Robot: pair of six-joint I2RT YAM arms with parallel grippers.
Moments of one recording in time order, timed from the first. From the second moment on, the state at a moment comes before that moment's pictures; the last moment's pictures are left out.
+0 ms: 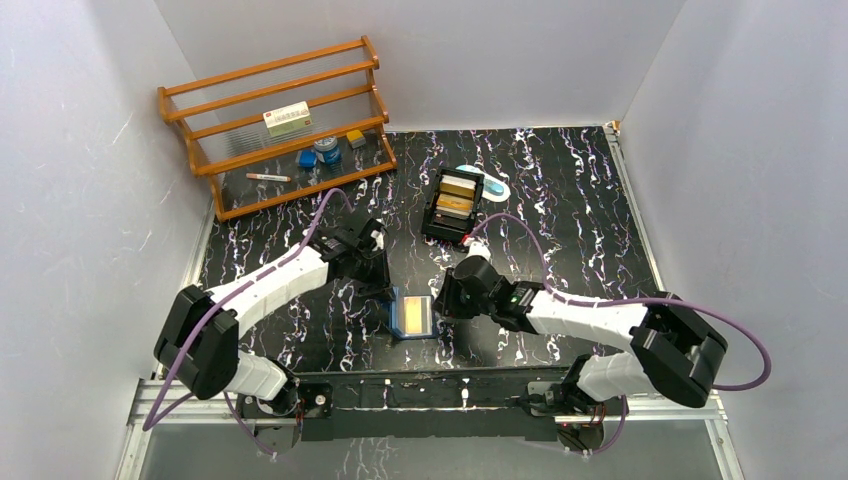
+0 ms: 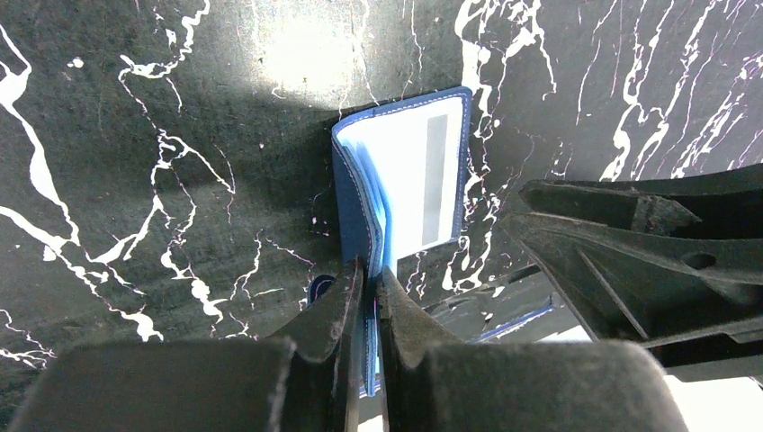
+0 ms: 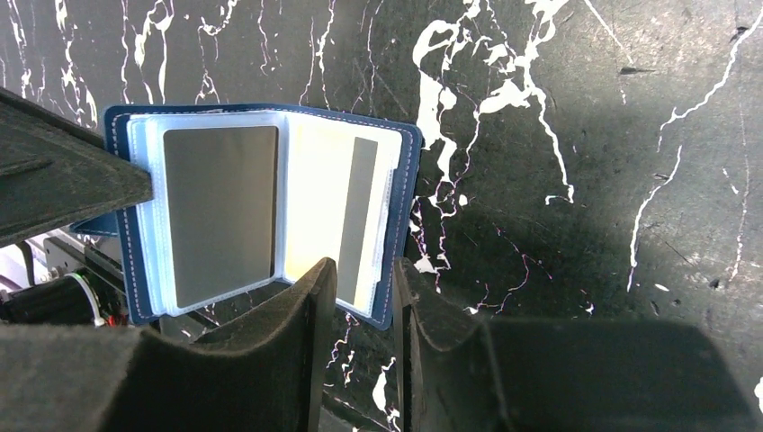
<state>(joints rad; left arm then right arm) -0.64 1.40 0.93 -0.66 0.20 -0.71 0.98 1.31 0.61 -0.06 0.09 0.90</state>
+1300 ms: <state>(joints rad) -0.67 1.44 0.94 -0.59 0.24 -0.74 1.01 1.27 0.73 -0.09 0.13 0.89</state>
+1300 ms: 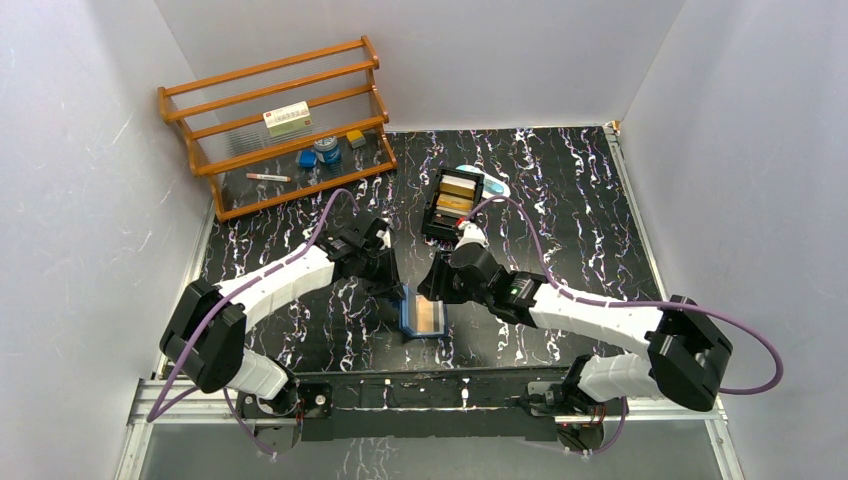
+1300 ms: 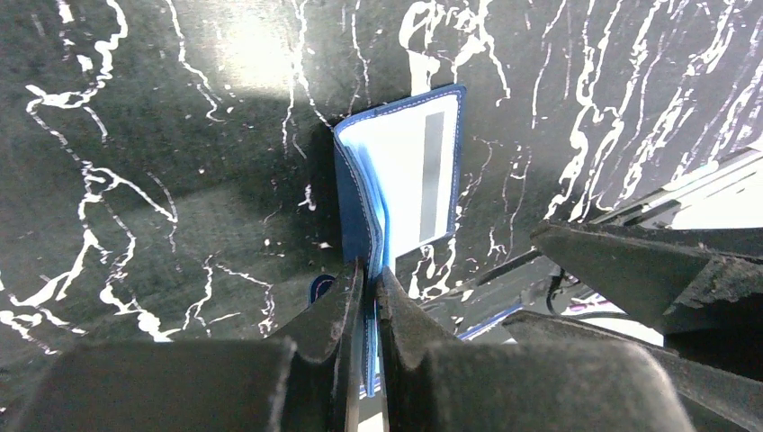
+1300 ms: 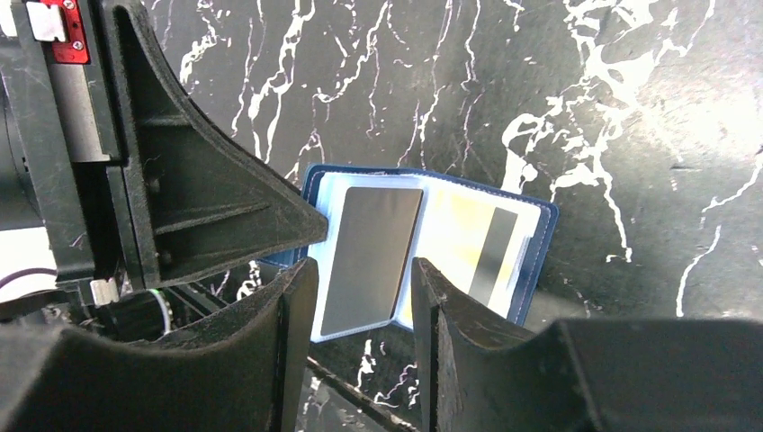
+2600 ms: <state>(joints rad) -0.67 1.44 0.92 -0.58 0.25 -0.76 1.01 1.45 0.76 -0.16 0.08 0.88</state>
